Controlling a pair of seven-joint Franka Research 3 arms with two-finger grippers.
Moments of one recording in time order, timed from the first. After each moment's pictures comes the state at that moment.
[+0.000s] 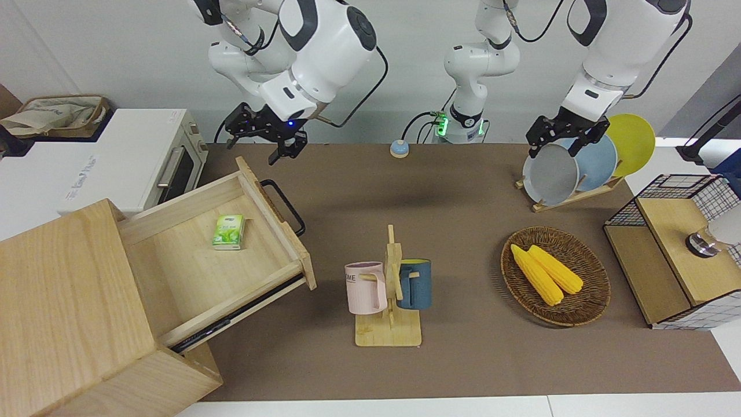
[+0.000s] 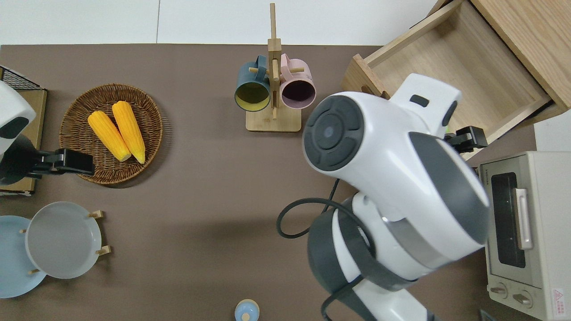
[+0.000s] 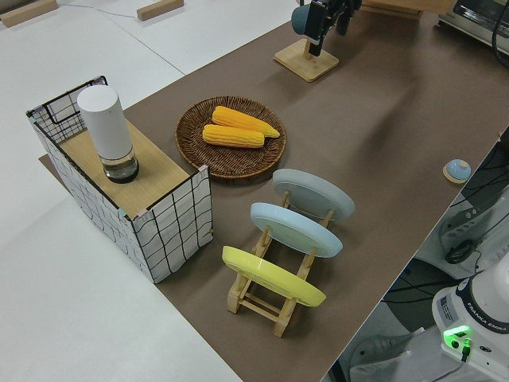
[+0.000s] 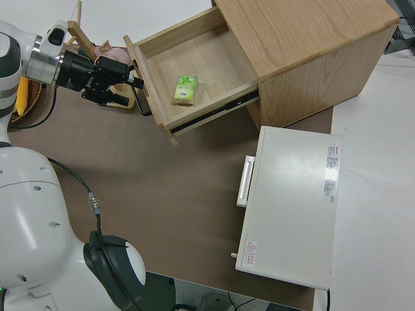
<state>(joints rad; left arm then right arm) 0.06 -0.01 -0.09 -1.60 -0.02 1.57 -0.04 0.01 0.29 0.61 -1.32 -0.80 1.23 0.34</state>
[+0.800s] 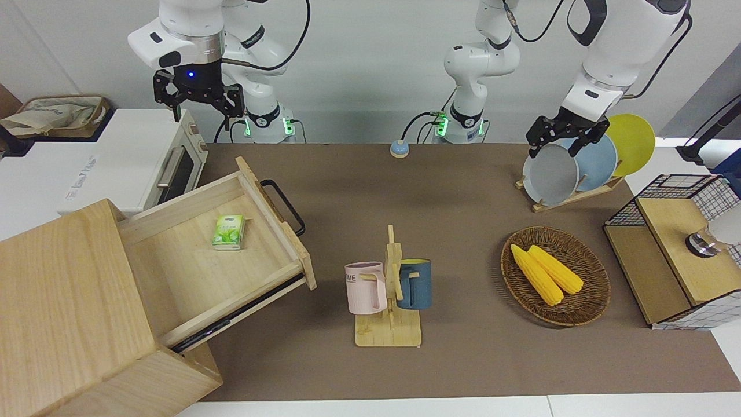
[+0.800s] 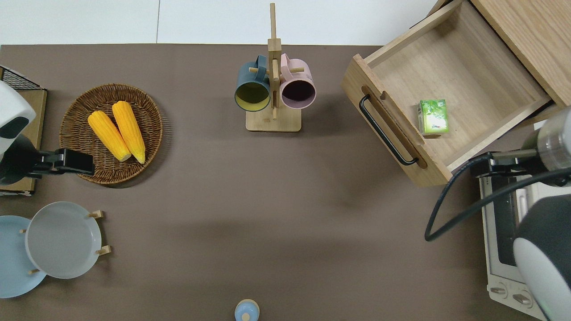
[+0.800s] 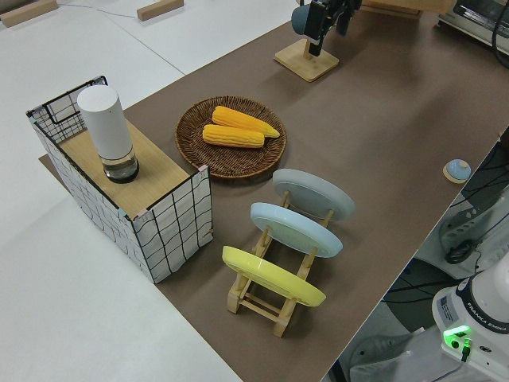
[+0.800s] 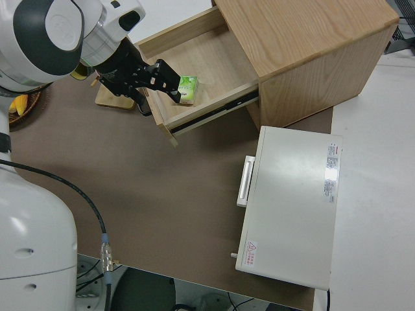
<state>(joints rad) 0.06 -0.01 -0.09 -1.60 -0.02 1.57 -0.04 -0.15 0.03 0.34 -1.39 -0.27 1.35 0.17</state>
